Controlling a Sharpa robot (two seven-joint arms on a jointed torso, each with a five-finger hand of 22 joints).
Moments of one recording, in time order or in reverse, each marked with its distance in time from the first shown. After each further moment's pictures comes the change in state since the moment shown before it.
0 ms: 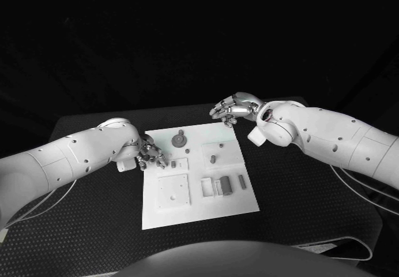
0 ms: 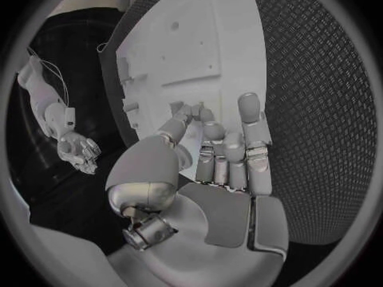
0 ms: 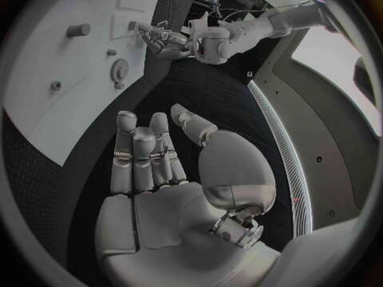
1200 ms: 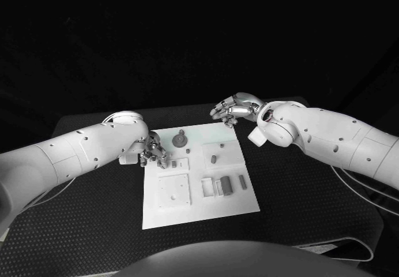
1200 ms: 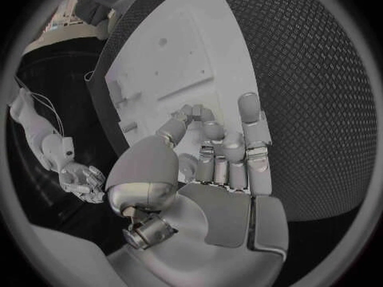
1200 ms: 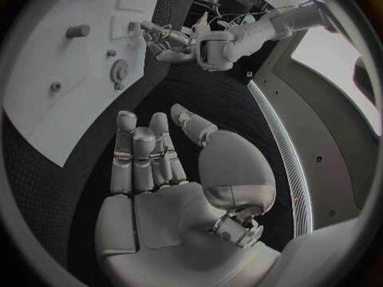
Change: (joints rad) left arm 0.023 0.045 0.017 0.008 -0.207 0.142 -0.029; left_hand 0.005 -0.005 0.009 -0.003 0.000 0.003 0.003 -0.002 -0.004 0.003 0.004 -0.004 -0.003 0.002 0.002 0.000 0.001 0.000 -0.001 0.002 0.000 0.000; right arm 0.000 0.002 0.000 0.000 0.000 0.002 -0.001; right_hand 0.000 0.000 0.000 0.000 0.000 -0.003 0.001 0.000 0.000 0.000 0.000 0.004 0.000 0.000 -0.005 0.000 0.000 0.001 0.000 0.000 0.000 0.000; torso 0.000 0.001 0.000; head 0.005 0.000
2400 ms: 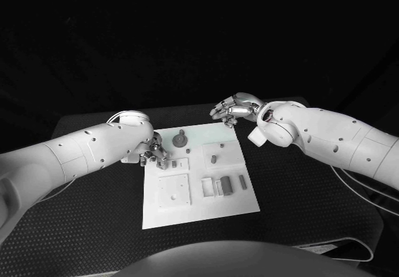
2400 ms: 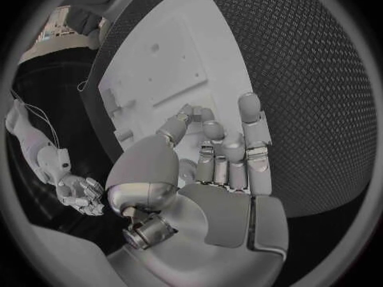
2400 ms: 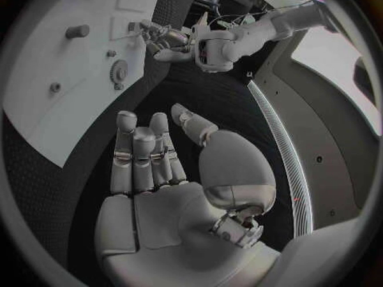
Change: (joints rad) left arm 0.002 0.028 -0.008 -0.015 -0.055 0.043 -0.019; left_hand 0.008 -0.004 0.001 0.001 0.000 -0.004 0.006 -0.030 -0.040 0.000 0.000 -0.008 -0.001 0.002 0.002 -0.004 0.003 0.000 -0.002 0.005 0.000 0.001; right arm 0.000 0.002 0.000 -0.001 0.000 0.000 -0.001; right_hand -0.004 -0.004 0.000 0.000 0.000 0.004 0.001 0.000 0.000 0.000 0.000 0.000 -0.001 -0.001 0.002 0.000 0.000 0.004 -0.001 0.001 0.000 0.000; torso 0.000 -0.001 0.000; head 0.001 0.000
